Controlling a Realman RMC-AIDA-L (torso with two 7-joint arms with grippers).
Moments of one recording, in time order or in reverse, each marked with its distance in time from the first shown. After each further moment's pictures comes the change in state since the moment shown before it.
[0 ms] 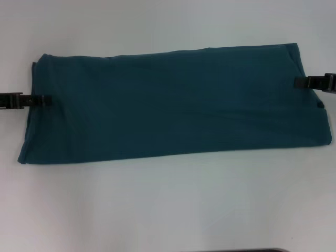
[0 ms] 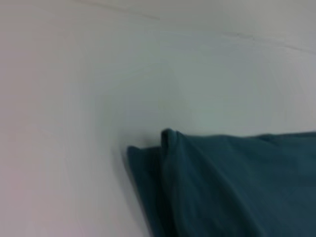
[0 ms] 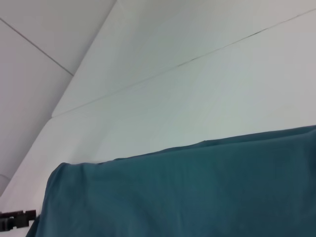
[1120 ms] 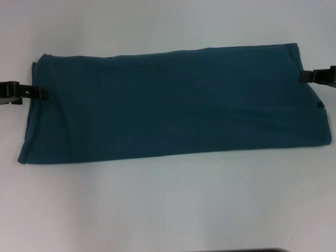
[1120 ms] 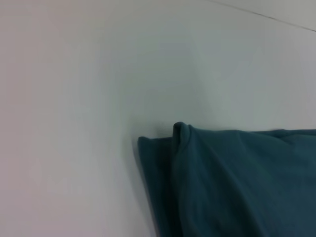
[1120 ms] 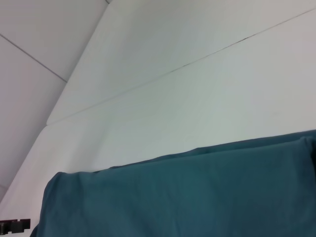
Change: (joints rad) left arm -0.075 0.056 0.062 0.010 0.087 0.044 -0.229; right arm 0.011 -0.016 0.000 0.015 -0.006 0.003 0.066
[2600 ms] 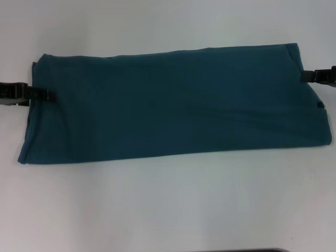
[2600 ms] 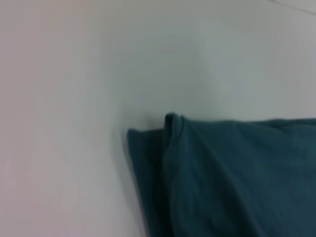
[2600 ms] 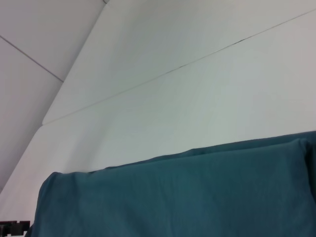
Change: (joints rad) left arm -0.033 -0.005 0.003 0.034 0.032 -0.008 -0.004; right arm -0.003 -0.003 -0.002 0.000 0.000 -0.008 -0.007
